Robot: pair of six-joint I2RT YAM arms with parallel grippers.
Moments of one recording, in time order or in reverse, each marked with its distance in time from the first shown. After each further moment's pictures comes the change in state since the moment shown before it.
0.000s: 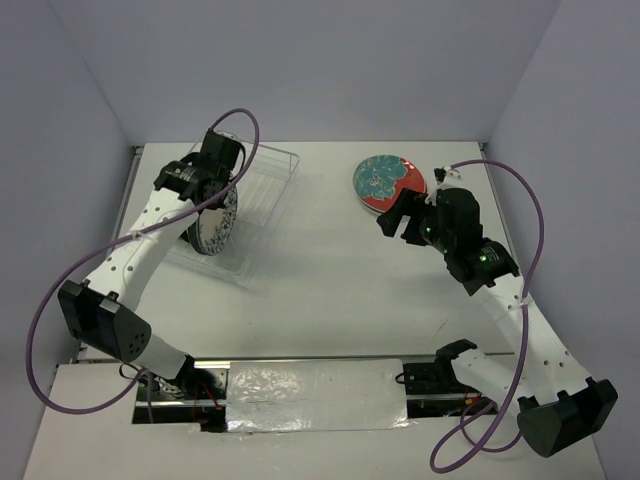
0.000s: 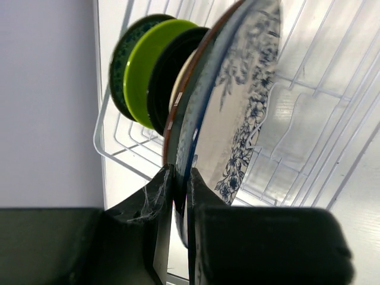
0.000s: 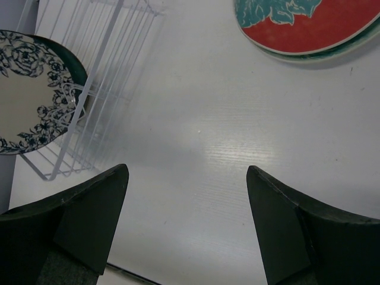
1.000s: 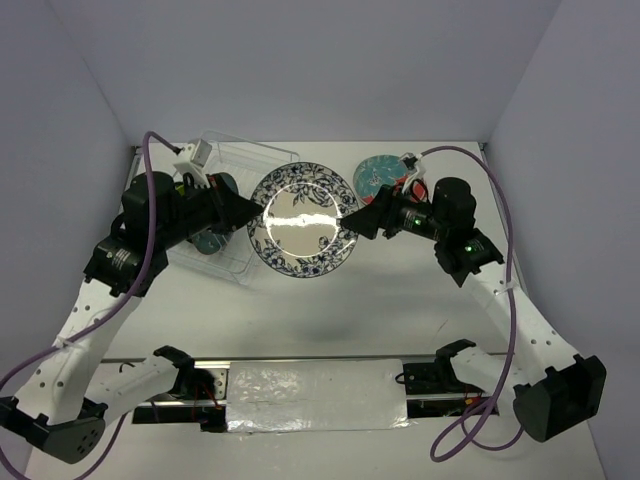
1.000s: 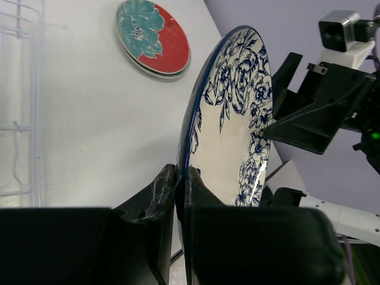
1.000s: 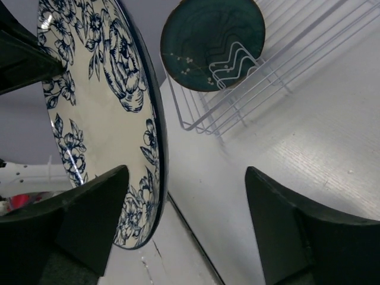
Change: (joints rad) left arm -0.026 -0.550 -0.291 0.419 0.875 -0.465; right arm 0.000 0.080 -0.039 0.412 -0.643 0.059
